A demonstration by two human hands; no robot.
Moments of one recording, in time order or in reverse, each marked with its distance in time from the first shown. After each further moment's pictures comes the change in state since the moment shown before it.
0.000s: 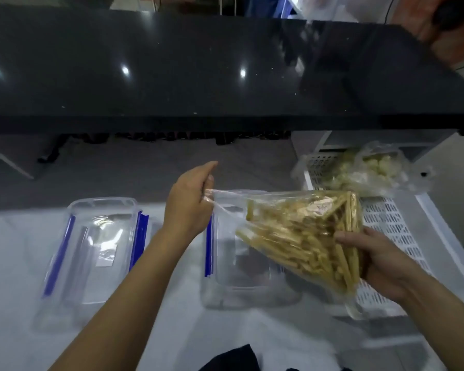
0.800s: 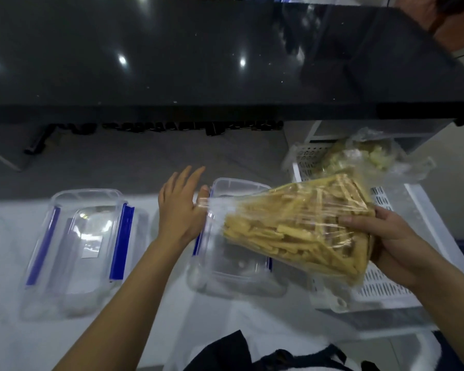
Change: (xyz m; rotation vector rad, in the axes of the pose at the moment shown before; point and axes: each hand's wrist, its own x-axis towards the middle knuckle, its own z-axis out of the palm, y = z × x) left_hand -0.014 -0.018 0.042 0.172 -0.015 -0.120; right_hand -0.001 -0.023 -0.030 -0.099 0.009 -0.123
